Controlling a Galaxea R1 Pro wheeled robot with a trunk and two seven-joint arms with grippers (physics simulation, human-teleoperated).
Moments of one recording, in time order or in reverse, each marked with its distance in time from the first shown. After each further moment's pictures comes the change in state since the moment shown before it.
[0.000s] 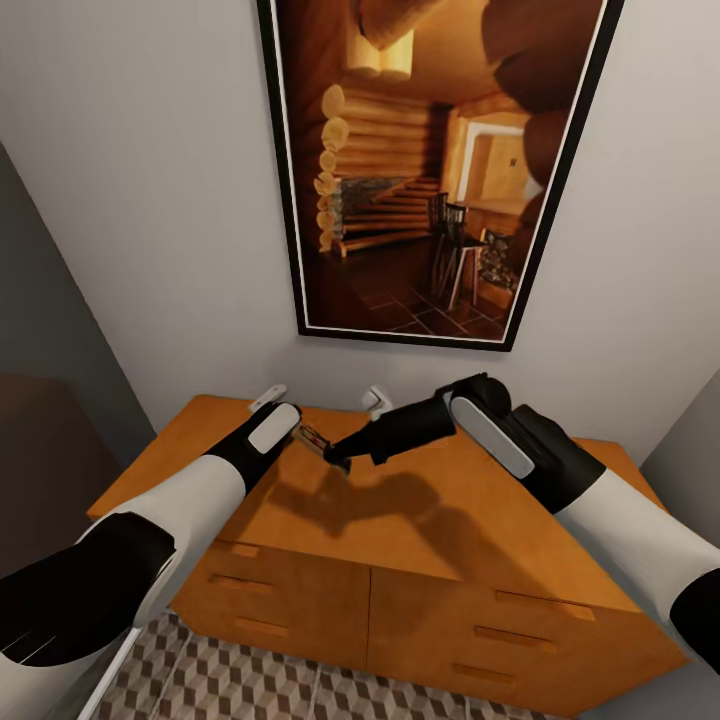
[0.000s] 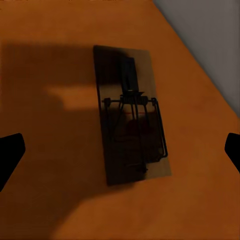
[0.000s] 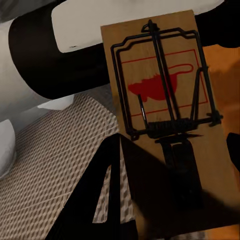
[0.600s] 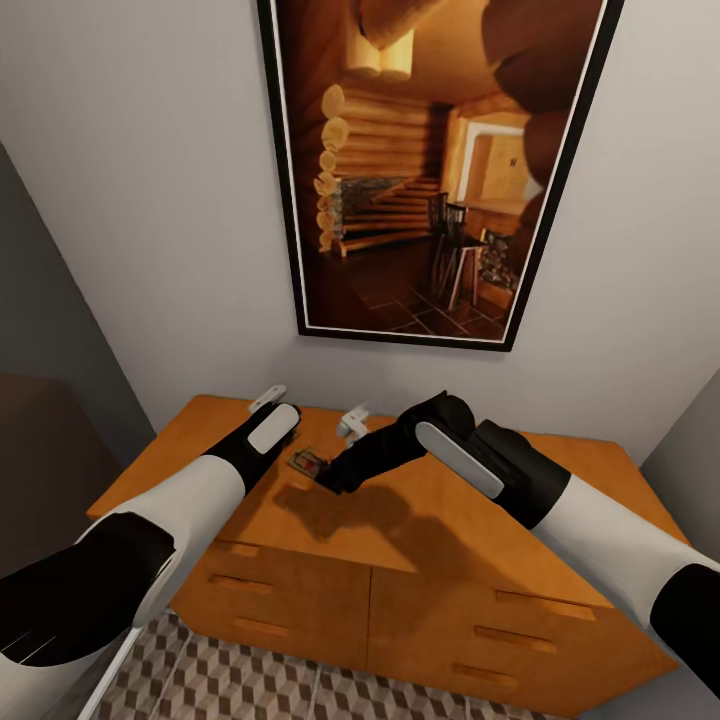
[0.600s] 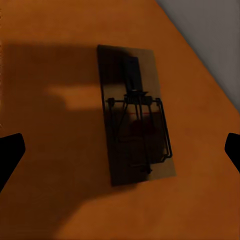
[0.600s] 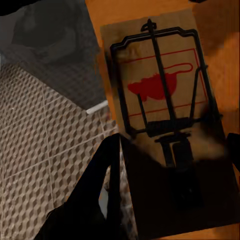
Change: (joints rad) left arm 0.000 0.002 0.001 0.002 0.000 0.004 0.003; right arm -0.003 0.063 0.156 0.001 -0.003 0.000 -0.353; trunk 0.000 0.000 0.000
